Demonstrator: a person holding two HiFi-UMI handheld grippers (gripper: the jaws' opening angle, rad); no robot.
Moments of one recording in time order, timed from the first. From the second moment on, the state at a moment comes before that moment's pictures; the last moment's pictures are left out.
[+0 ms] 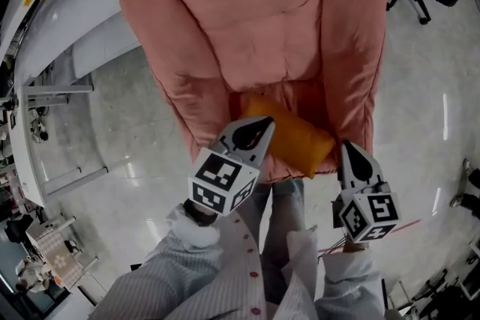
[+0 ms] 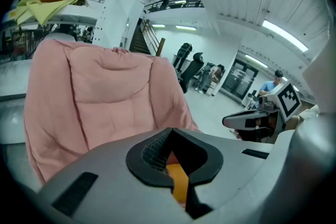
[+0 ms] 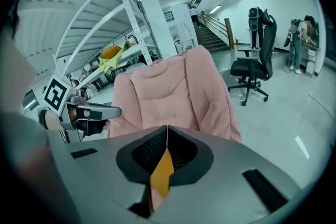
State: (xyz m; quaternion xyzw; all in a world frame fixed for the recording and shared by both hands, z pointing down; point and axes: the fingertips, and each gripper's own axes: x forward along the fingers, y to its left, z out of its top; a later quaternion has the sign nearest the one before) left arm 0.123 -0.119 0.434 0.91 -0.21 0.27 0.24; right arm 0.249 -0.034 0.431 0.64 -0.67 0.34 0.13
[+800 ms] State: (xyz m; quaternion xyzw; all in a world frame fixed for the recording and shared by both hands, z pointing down) left arm 0.081 -0.112 0.611 0.86 -0.25 0.36 0.27; right arm 0.263 0.009 0.621 0.65 -0.59 0.44 0.17
